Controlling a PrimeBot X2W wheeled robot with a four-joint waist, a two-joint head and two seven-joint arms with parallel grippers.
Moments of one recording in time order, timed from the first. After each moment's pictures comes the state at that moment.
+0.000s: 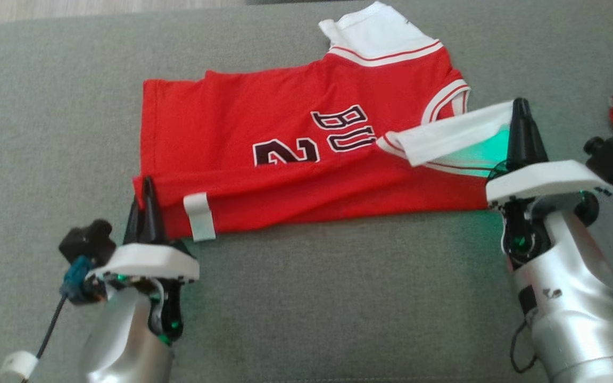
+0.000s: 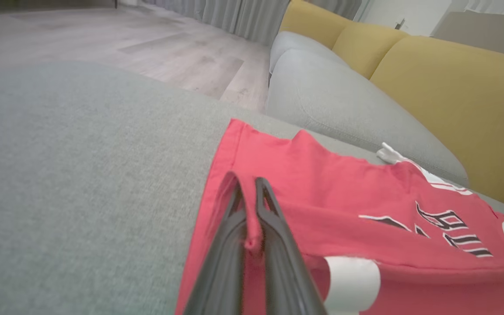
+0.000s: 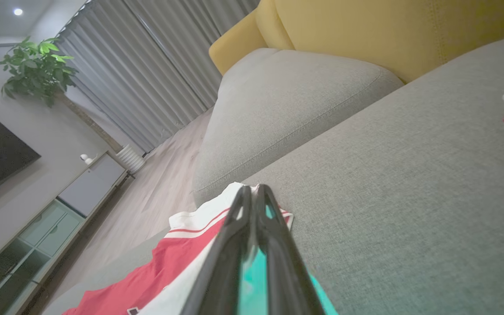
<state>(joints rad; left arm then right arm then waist) -0.39 0.04 -0.12 0.64 -0.47 -0.03 -0.26 -0.56 -0.08 0.08 0.73 0.66 0.13 -0.25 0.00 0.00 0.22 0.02</state>
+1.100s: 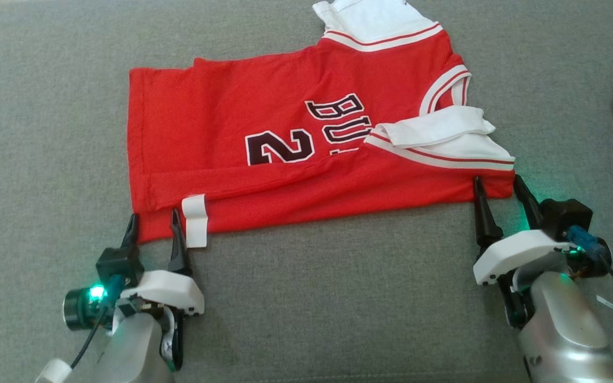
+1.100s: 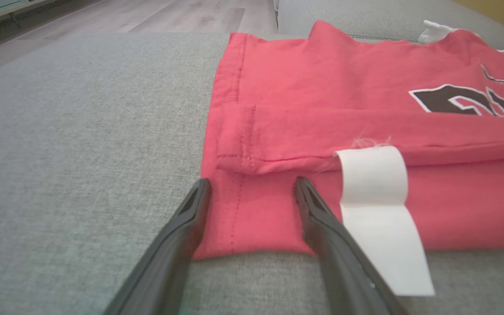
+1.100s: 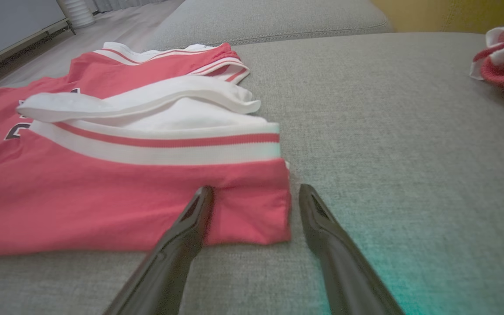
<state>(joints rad) -0.37 0.03 -0.13 0.77 -0.23 0.08 -0.27 -0.39 -0.06 -0.01 0.75 0.08 0.13 -0.25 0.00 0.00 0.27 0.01</state>
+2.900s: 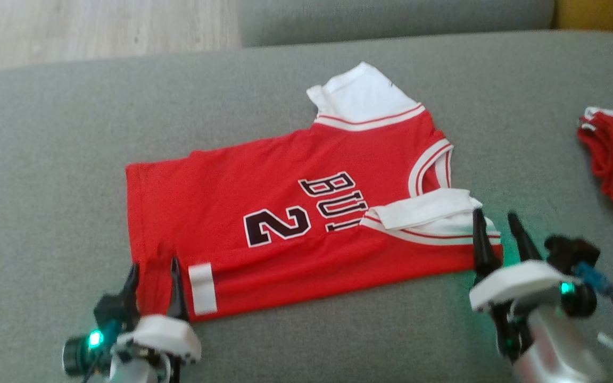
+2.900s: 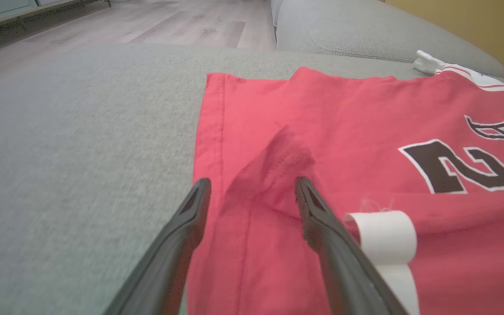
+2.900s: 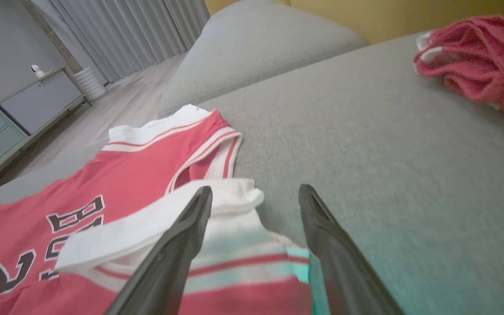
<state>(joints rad) -0.19 0.04 -0.10 0.70 -0.23 0.03 -0.26 -0.27 -0.05 0.04 0.72 0.34 0.13 -0.26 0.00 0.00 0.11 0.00</state>
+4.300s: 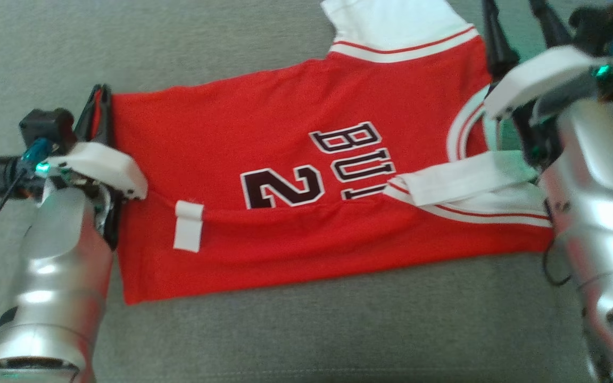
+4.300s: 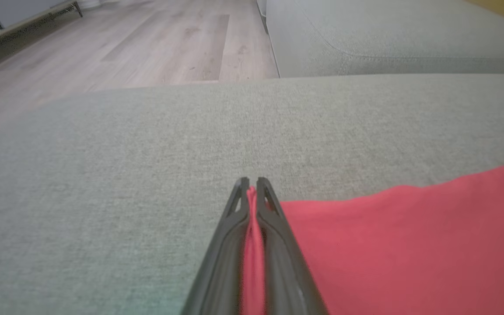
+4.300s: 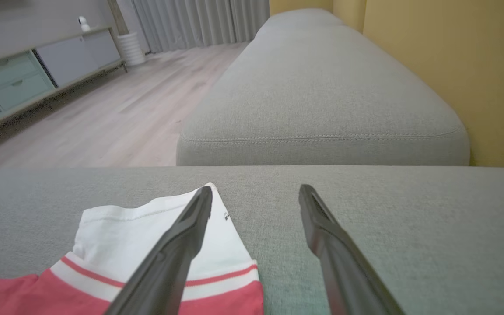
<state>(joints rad) -0.84 0.16 -0.12 1.07 -0.19 -0.12 -0.24 -0.88 -0.14 0.19 0.82 0.28 0.13 -0.14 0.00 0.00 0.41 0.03</state>
